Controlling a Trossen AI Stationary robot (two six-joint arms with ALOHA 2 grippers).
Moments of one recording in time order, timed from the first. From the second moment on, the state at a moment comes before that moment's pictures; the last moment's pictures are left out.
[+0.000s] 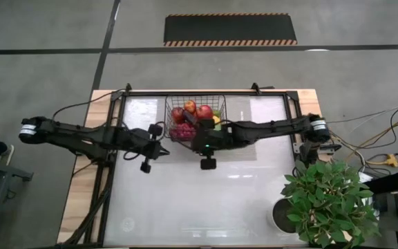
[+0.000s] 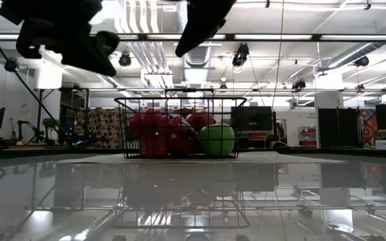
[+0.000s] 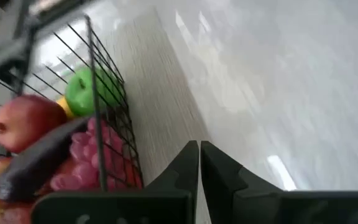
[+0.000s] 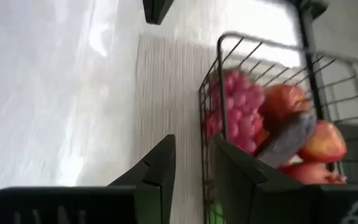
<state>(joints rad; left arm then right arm) -0.05 0.94 0.63 -0.33 -0.06 0.41 0.06 1.87 1.72 -0.75 0.23 -0.14</state>
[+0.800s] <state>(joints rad) -0.05 0.55 0.31 0.10 -0.05 0.43 0.09 0.84 0.77 -0.13 0.33 -0.28</state>
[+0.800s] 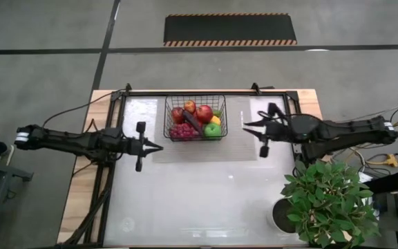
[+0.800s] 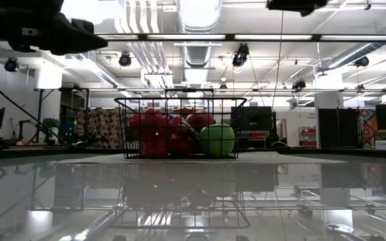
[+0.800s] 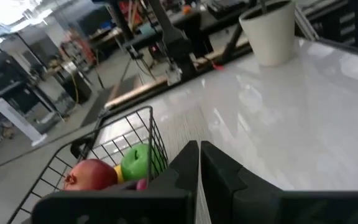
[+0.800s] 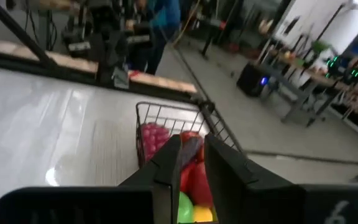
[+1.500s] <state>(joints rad) -0.05 0.46 0.05 0.57 -0.06 0.32 0.09 0.13 0.15 0.37 0.17 -0.37</state>
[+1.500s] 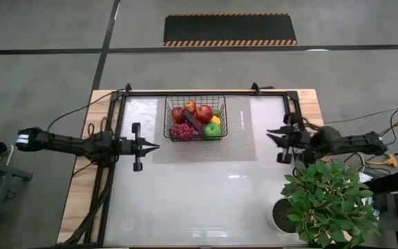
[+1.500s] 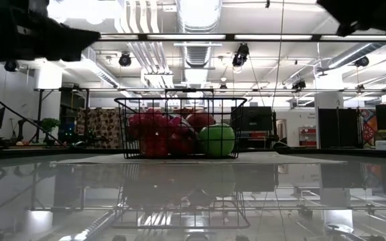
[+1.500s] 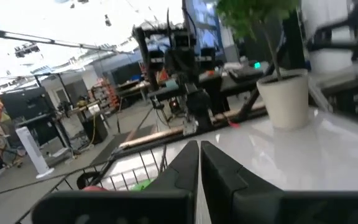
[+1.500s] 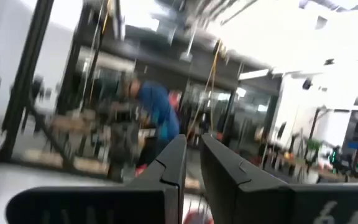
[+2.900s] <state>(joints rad) -0.05 0.14 0.01 0.23 -0.11 0.35 0.09 0.04 0.01 0.24 0.03 -0.31</state>
